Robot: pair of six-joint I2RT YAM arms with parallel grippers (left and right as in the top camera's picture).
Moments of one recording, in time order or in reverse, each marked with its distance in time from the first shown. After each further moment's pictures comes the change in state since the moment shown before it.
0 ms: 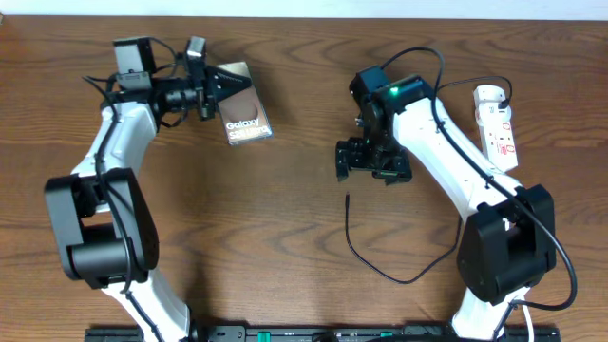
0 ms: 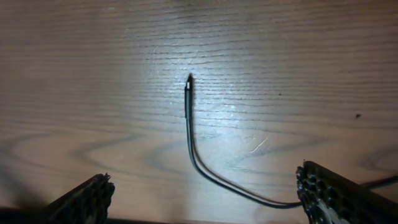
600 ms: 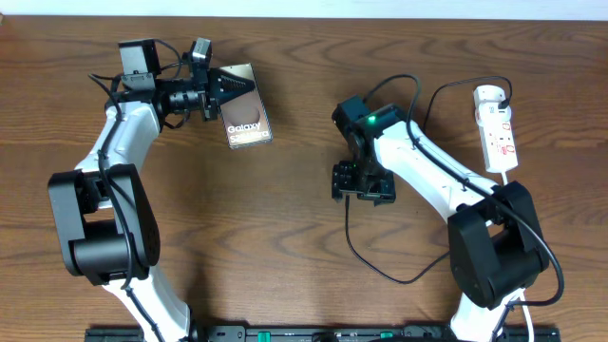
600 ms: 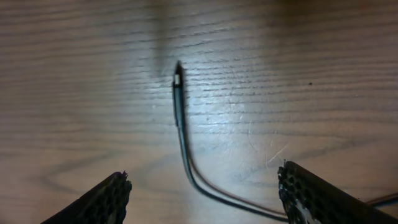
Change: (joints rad) left arm -0.005 0.015 0.000 0.012 0.040 0.039; right arm 0.074 0.000 -0.201 0.161 0.033 0.132
